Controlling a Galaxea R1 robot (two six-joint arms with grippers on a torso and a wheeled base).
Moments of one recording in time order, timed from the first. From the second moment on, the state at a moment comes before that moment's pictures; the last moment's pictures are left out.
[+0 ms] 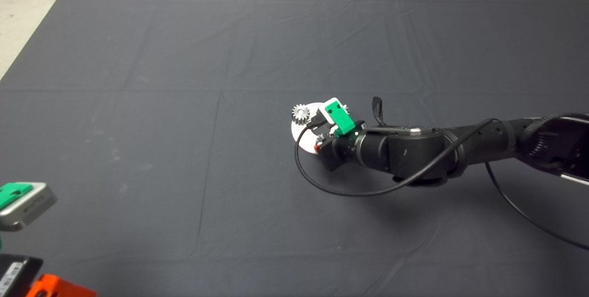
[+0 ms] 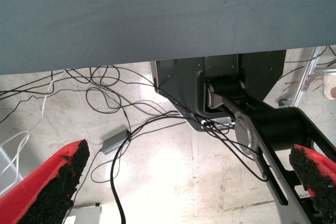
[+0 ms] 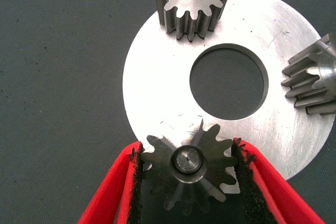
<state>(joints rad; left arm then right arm) -0.75 1.65 -0.30 -0.18 1.47 -1.29 0.09 2.64 -0.88 -1.15 -1.41 1.20</state>
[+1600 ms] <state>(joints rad) -0.75 1.65 -0.30 -0.18 1.46 -1.26 0.38 2.47 -0.63 -0.78 -1.44 1.31</state>
